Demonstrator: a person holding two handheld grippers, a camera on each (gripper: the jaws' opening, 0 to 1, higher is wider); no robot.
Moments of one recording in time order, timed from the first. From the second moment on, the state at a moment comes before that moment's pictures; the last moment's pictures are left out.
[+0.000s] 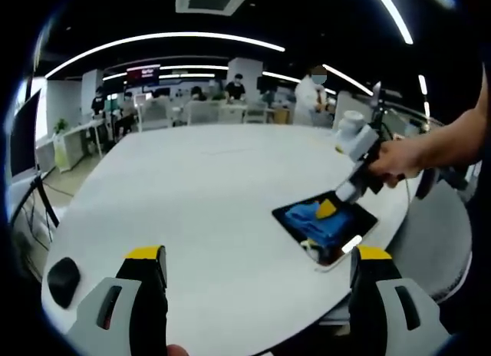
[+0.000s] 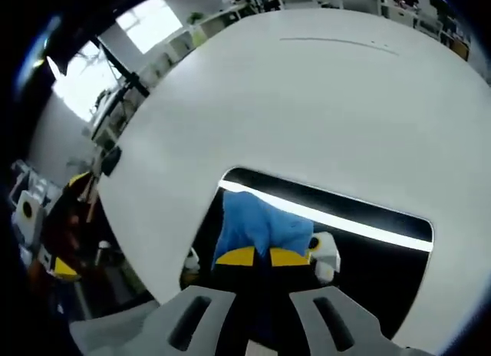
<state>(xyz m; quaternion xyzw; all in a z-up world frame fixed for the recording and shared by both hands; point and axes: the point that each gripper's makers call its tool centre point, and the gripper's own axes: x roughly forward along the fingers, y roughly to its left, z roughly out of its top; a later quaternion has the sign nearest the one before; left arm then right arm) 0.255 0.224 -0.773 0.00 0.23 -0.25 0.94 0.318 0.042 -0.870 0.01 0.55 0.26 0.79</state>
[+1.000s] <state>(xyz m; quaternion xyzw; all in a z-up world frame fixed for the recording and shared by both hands) 0.254 0.220 -0.773 0.00 0.23 -0.25 0.94 0.255 0.045 -0.868 0.03 0.57 0.29 0.77</state>
